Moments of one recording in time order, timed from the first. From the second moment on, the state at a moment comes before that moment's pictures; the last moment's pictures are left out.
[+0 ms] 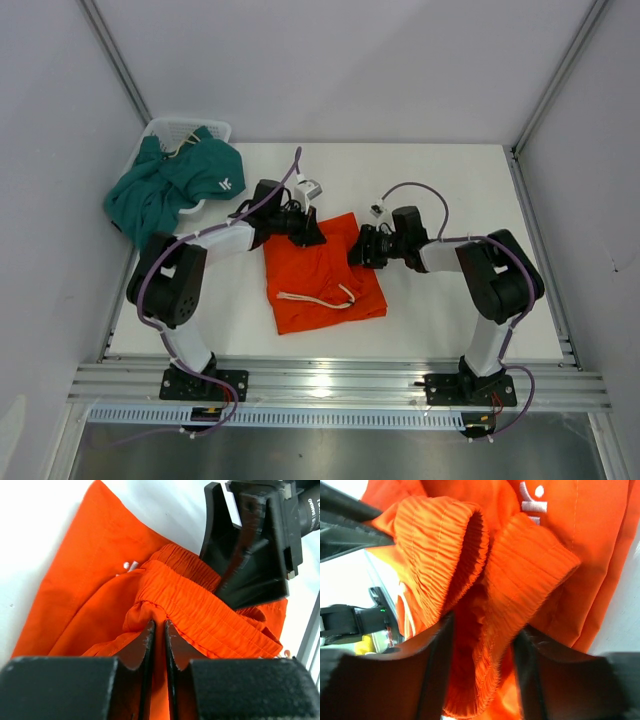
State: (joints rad) left arm -0.41 1.75 1.04 0.03 0.68 -0.03; right arm 0.42 1.84 0.86 0.28 -0.67 0.58
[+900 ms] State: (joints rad) left arm -0.42 1.73 1.04 0.03 0.63 -0.04; right arm 0.32 1.88 0.70 0.75 -0.87 0.91
